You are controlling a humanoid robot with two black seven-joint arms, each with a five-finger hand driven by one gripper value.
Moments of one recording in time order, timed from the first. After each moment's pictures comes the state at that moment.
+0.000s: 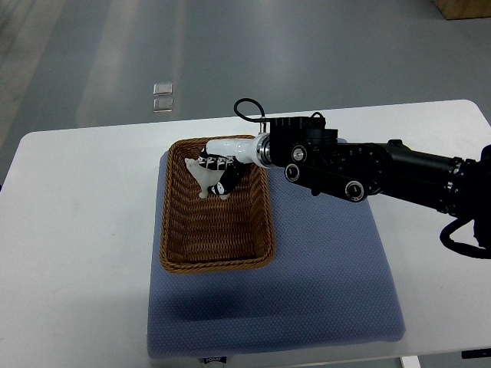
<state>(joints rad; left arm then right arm) 0.00 0.00 -0.22 -0.26 0.01 -0.02 0.09 1.22 0.00 0.03 0.81 -1.04 0.18 -0.08</state>
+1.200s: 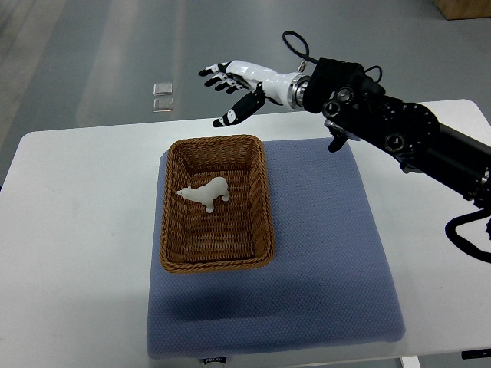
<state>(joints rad) 0.00 0.00 -0.22 -0.26 0.01 -0.02 0.09 1.10 -0.11 0.57 0.80 -1.02 0.18 -0.02</state>
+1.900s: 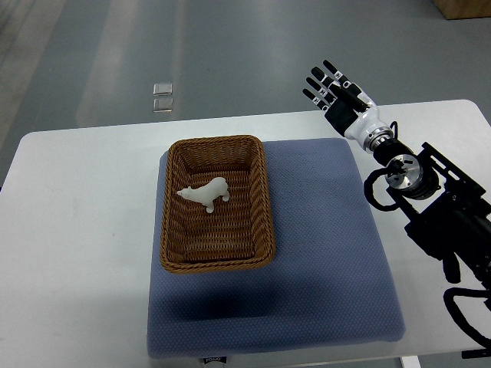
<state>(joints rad) 0.00 0.00 -0.22 -0.26 0.01 -0.02 0.09 0.70 -0.07 1.08 0.72 -0.15 0.19 0.12</state>
